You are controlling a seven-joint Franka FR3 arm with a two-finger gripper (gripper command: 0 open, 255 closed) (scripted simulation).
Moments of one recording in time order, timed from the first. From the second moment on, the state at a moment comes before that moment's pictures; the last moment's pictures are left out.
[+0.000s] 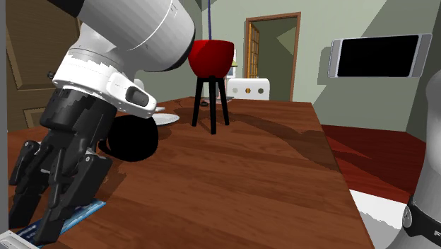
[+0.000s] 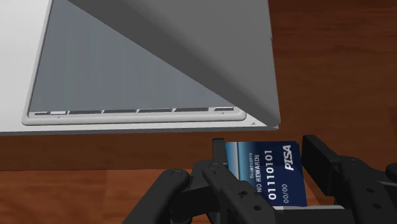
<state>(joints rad) 0.03 0.22 0.50 -2.15 0.71 2.43 1.38</state>
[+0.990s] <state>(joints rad) 0.02 0.15 0.50 -2.13 0.69 2.34 1.43</state>
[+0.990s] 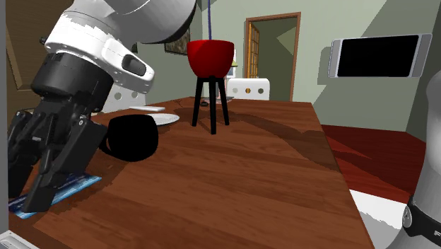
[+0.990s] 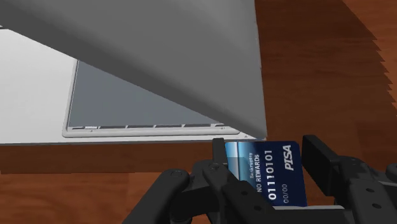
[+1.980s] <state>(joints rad) 0.01 0.04 0.48 -2.04 0.66 2.17 1.52</state>
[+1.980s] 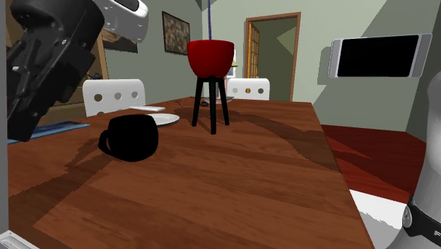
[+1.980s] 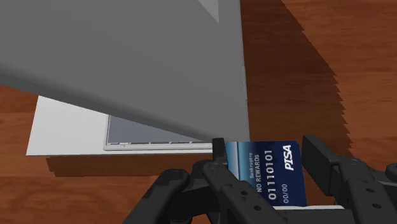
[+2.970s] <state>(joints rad) -0.06 0.03 0.42 -1.92 0.62 1.98 1.51</state>
